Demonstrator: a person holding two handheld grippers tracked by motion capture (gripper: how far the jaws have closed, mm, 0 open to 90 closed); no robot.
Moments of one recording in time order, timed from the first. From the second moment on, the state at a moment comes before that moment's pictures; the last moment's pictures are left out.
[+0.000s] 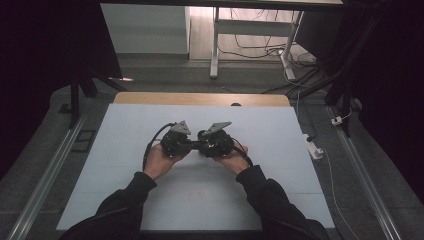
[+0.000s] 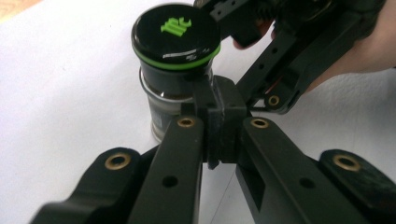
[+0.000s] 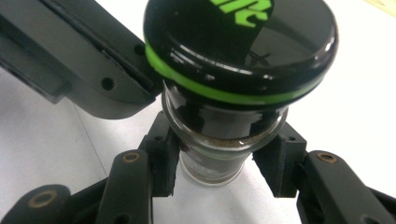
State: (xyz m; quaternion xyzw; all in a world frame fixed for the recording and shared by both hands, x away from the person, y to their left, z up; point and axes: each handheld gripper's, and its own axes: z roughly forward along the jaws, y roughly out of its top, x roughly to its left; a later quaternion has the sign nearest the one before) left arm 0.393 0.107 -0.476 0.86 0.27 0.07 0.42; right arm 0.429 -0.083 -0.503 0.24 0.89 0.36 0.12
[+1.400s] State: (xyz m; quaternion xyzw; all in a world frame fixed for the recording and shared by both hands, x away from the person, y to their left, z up) left arm 0.404 0.112 -0.450 0.84 0.29 0.09 0.45; right arm 0.429 -0.083 -0.503 0.24 0.89 0.36 0.13
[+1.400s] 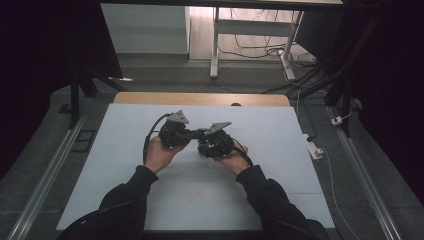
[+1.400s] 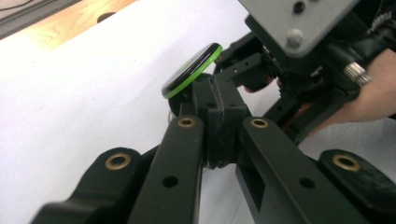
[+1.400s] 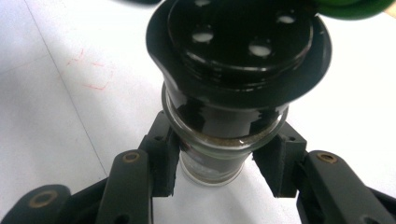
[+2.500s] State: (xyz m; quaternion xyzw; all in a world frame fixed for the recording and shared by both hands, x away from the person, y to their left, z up) left arm 0.402 0.130 -0.442 0.83 0.31 0.09 0.45; right arm 0.429 -0.083 -0.502 0.24 0.89 0.36 0.13
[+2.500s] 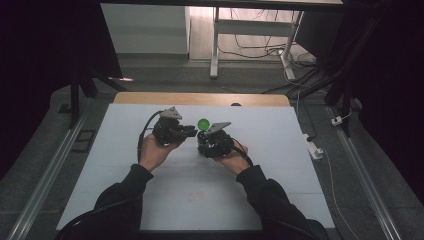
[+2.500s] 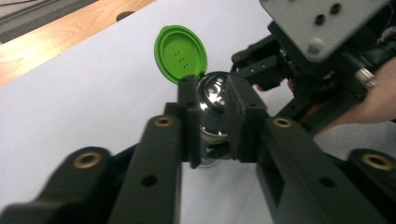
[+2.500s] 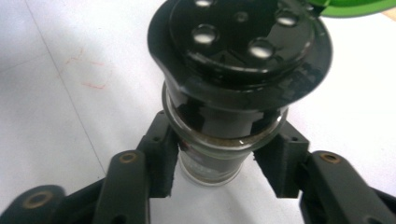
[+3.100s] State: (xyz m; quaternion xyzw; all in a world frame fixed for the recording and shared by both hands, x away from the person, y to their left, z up) left arm 0.367 0.153 -0.442 0.83 0.32 0.07 0.44; right arm 0.418 -0.093 -0.488 0.25 0.88 0.38 0.10
